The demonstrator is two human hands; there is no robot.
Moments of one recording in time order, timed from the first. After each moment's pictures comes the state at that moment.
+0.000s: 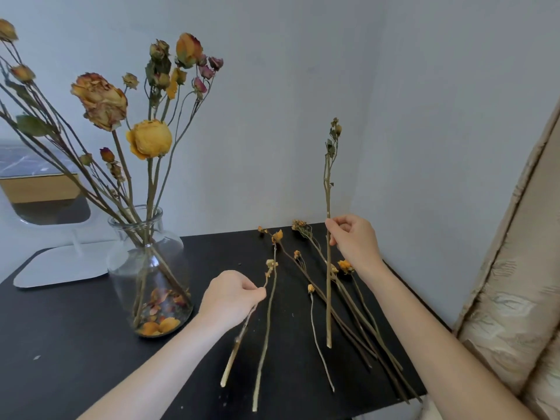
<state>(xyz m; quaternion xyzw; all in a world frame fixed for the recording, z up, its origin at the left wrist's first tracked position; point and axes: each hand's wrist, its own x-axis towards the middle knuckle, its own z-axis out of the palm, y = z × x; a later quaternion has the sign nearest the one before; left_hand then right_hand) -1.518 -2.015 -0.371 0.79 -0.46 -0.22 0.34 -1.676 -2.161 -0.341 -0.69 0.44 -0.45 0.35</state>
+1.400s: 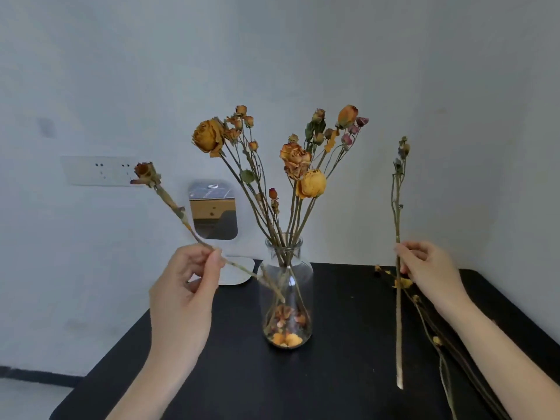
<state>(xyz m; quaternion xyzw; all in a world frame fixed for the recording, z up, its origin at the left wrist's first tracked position) -1.437 -1.841 -0.296 0.64 -0.33 0.18 0.67 -1.600 -2.115 -0.315 -0.73 0.33 -0.44 0.41</state>
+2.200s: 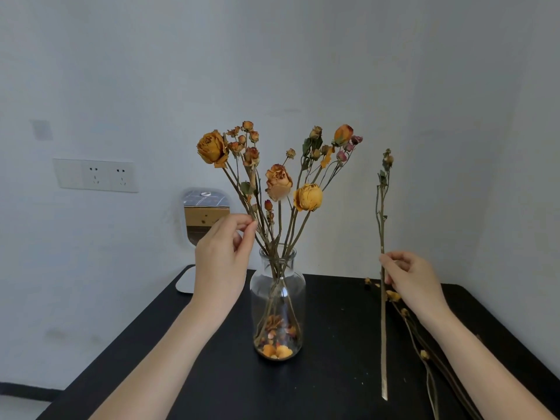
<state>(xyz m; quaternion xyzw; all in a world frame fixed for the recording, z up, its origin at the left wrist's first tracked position) -1.419 -1.893 -0.265 0.65 -0.43 0.31 0.54 -1.595 -2.100 -0.305 -0.74 0.33 -0.43 0.41</state>
